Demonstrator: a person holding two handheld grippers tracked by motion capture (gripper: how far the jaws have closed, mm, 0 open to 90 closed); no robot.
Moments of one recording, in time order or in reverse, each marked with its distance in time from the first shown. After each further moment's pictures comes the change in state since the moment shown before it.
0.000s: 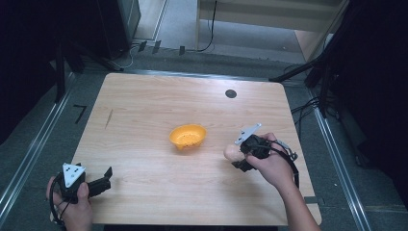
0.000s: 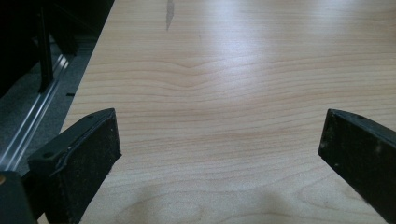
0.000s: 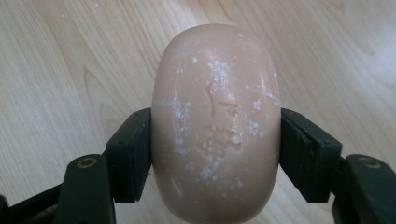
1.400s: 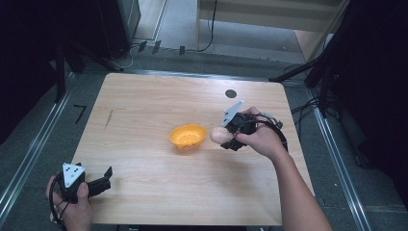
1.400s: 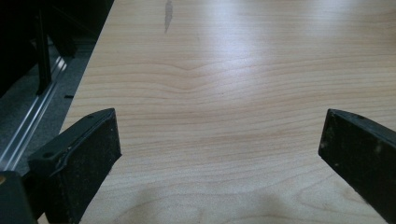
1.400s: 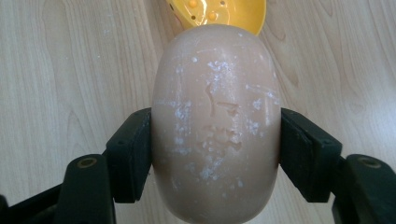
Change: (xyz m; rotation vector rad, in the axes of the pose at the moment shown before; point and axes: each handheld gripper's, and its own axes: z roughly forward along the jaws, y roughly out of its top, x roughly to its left) left arm 0.001 0.000 0.000 -0.007 -0.006 0.002; right arm -0.031 0.070 -0.001 -0.023 0.077 -0.278
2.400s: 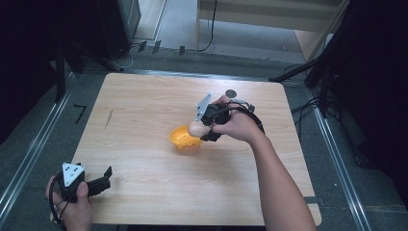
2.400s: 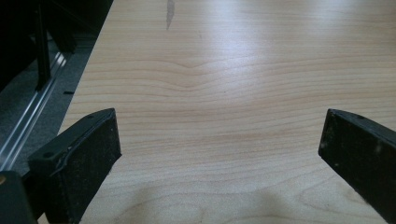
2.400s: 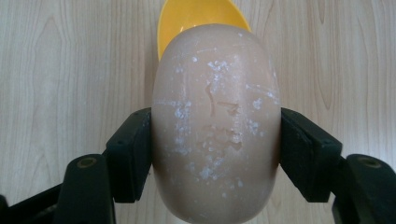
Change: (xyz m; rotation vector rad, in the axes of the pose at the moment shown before) left arm 0.001 0.001 0.001 0.011 0.000 -0.016; right arm -0.012 0.071 0.029 0.005 0.044 -0.232
